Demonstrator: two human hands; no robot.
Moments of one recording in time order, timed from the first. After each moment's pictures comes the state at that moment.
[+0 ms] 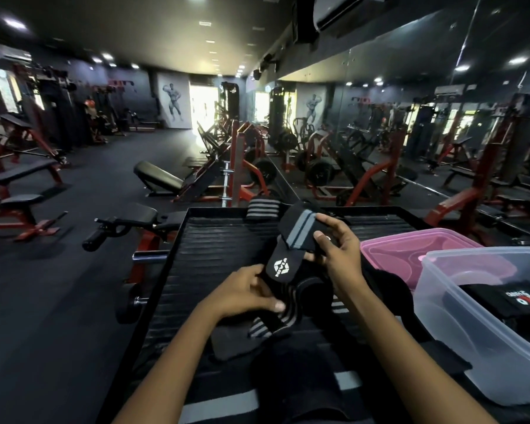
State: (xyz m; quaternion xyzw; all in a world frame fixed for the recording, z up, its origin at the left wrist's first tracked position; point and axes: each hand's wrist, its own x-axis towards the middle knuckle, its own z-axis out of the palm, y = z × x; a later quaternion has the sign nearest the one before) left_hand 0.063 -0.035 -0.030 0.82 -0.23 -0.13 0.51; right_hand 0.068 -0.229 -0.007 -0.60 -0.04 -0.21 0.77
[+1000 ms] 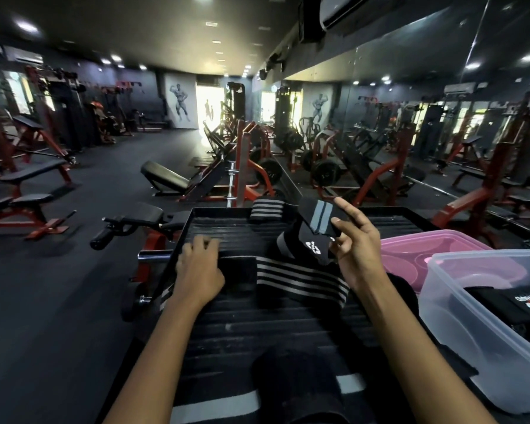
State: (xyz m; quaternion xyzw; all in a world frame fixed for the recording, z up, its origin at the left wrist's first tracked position) left_hand 0.079 0.005 -0.023 0.97 -0.04 0.16 0.16; right_hand 0.055 -0.241 0.029 -0.48 -0.03 -0.18 0.86
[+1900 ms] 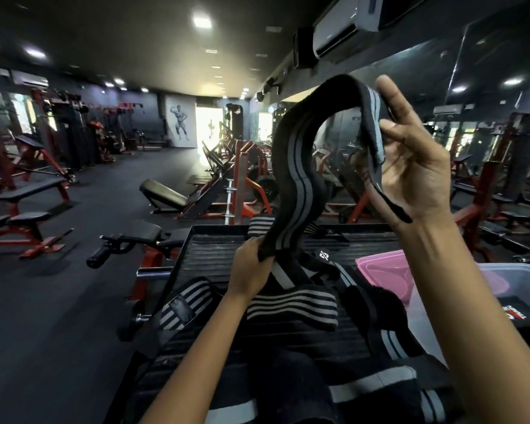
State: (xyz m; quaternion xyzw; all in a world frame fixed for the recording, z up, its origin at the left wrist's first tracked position) left_hand 0.082 -0.074 0.005 0.80 -0.18 0.23 0.52; right_hand -0.010 -0.246 0.177 -0.38 -0.38 -0.14 0.83
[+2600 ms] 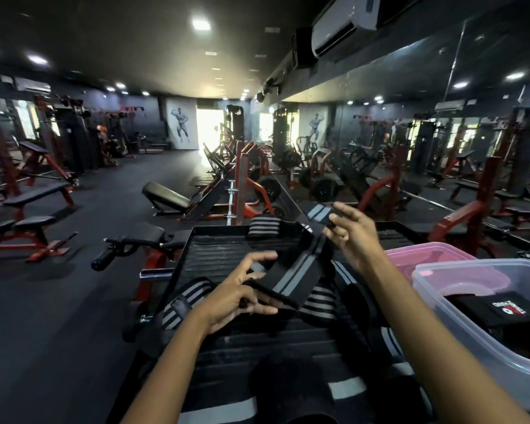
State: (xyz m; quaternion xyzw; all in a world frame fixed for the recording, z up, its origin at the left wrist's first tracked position) left_hand 0.039 -0.029 -0.001 0.65 -0.22 -0.19 0.71; right_hand 0.074 -0.265 0.062 -0.54 0.00 -0.16 0.83
